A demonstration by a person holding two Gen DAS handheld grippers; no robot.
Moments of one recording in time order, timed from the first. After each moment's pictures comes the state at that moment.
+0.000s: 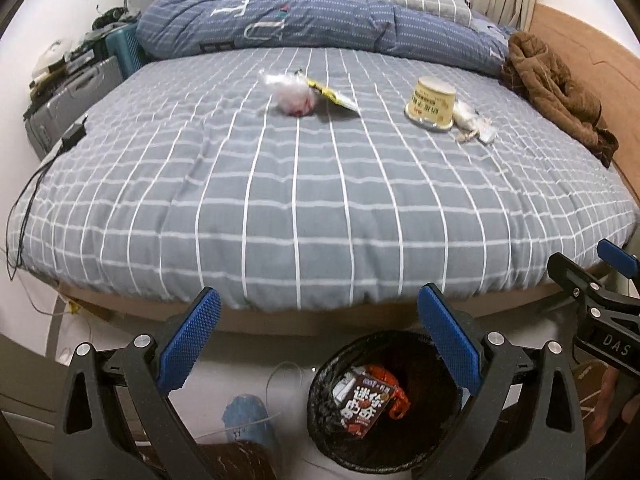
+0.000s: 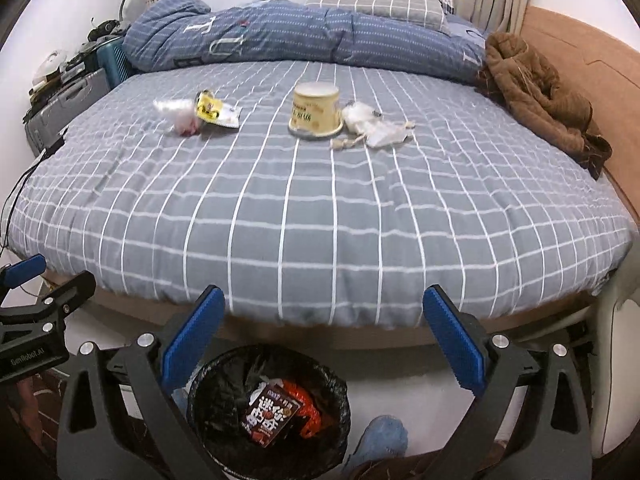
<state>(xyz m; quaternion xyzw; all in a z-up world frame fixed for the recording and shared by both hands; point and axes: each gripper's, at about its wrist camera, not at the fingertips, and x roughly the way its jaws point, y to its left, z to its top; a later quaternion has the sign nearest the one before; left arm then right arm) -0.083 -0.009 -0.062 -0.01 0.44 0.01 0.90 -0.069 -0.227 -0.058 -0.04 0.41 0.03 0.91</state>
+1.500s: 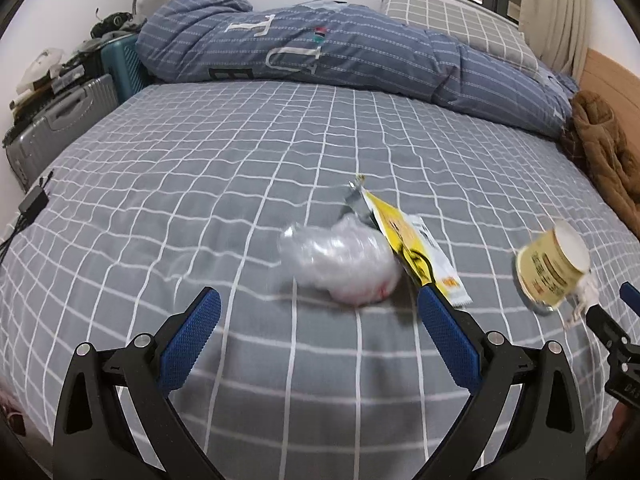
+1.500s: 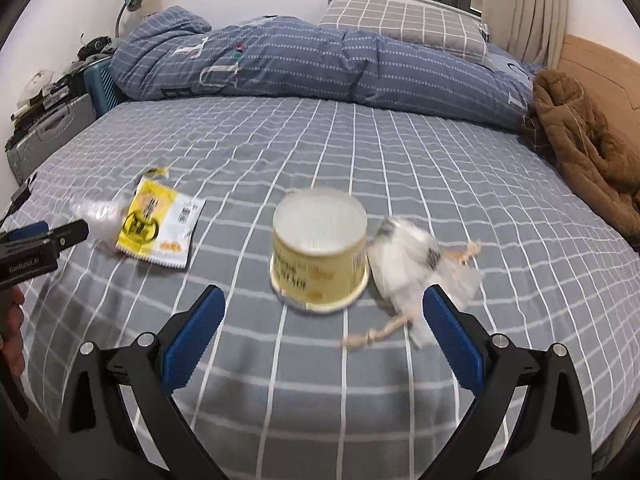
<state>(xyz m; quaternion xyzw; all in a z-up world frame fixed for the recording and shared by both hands) 0.175 0.062 -0.067 -0.04 0.40 0.06 0.92 0.174 -0.203 -0.067 -0.04 0.36 0.07 0.93</state>
